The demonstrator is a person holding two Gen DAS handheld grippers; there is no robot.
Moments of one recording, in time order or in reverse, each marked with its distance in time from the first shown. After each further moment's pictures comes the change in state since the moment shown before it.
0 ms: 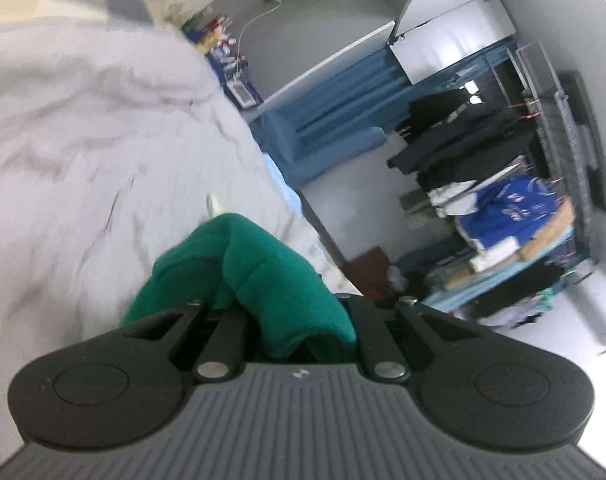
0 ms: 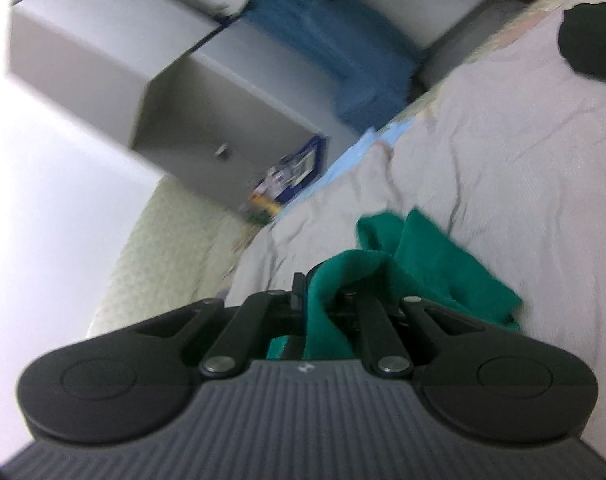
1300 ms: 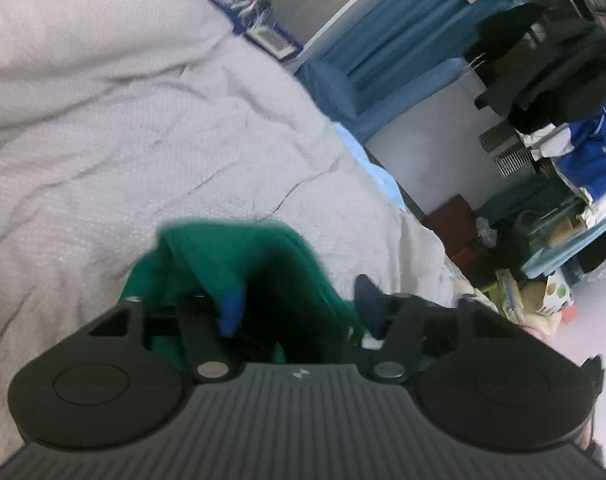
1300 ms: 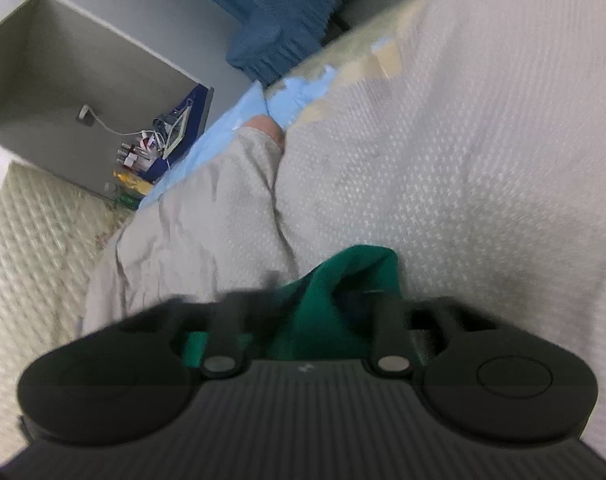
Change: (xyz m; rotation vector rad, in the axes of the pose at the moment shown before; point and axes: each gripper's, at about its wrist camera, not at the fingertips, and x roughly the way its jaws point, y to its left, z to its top) left arm 0.368 0.105 0.113 0.183 0.178 0.175; right arm 0.317 -0.097 0.097 -0.044 0.179 -0.296
